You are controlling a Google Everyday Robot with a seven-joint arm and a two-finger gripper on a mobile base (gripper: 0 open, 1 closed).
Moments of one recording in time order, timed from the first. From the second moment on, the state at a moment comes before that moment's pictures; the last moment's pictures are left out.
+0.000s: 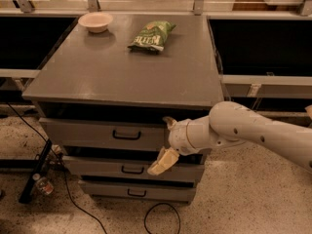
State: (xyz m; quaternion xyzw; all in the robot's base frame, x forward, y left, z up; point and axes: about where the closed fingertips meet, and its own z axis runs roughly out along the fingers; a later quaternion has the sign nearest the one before) arm 0.516 -0.012 0.674 -0.56 0.71 0.22 0.36
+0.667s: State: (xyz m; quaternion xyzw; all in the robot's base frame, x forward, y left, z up) arm 0.498 -0.012 0.681 -0.57 0.69 0.26 0.37
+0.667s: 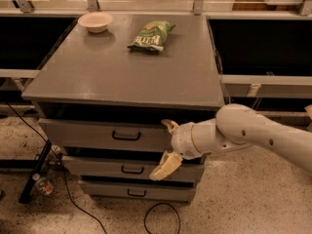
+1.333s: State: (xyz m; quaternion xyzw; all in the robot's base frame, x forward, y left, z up) arm 0.481 -0.018 0.686 -0.57 0.68 0.28 0.37
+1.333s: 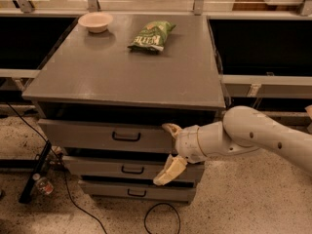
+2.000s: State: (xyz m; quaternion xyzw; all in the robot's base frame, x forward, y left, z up) arm 0.490 -0.018 0.695 -0.55 0.69 0.22 0.41
